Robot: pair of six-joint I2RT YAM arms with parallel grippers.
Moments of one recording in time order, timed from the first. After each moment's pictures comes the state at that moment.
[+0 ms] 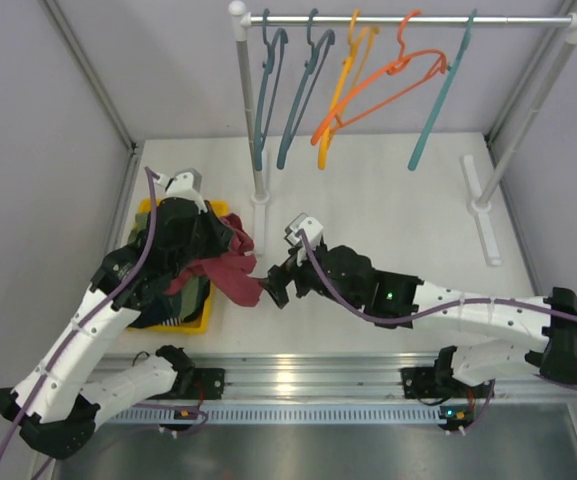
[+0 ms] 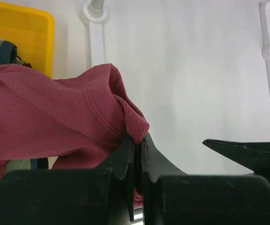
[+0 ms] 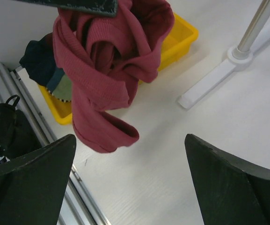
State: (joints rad) left arm -0.62 0.92 1.22 -0.82 -0.24 -0.62; right arm 1.24 1.21 0.93 0.04 0.29 0.21
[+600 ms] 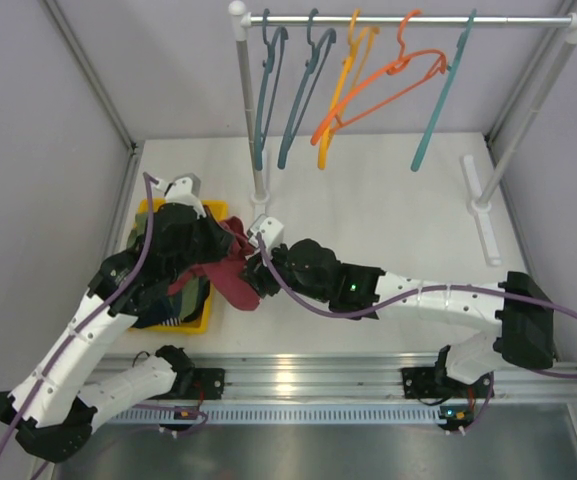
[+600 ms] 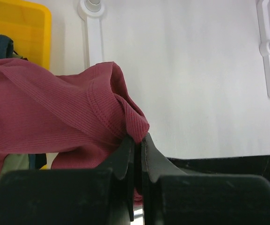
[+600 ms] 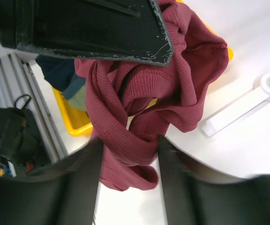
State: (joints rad) left arm -0.64 0.89 1.20 -0.83 -0.24 -0.64; right arm 1.24 1.46 1.10 0.12 0.18 0.11
